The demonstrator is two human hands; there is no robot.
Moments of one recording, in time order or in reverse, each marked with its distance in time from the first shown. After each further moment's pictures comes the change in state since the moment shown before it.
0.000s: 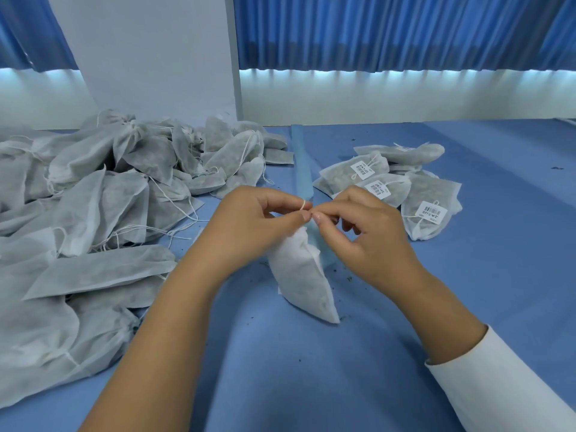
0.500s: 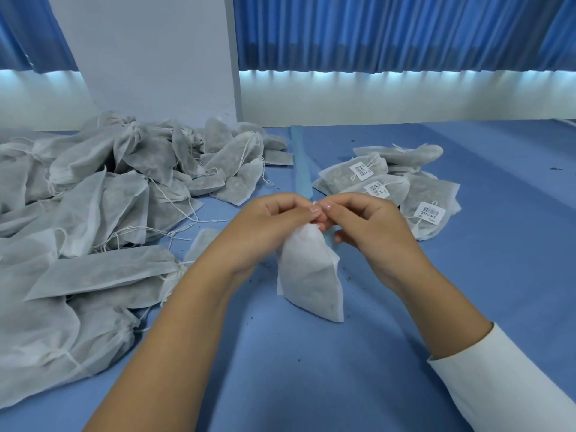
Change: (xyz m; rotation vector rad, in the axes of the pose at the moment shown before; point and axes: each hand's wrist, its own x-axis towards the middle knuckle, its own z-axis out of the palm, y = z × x) left_hand 0.002 0.002 0.013 -0.290 -0.151 -0.169; right_hand 0.008 0.002 -0.003 0.761 -0.138 0.589
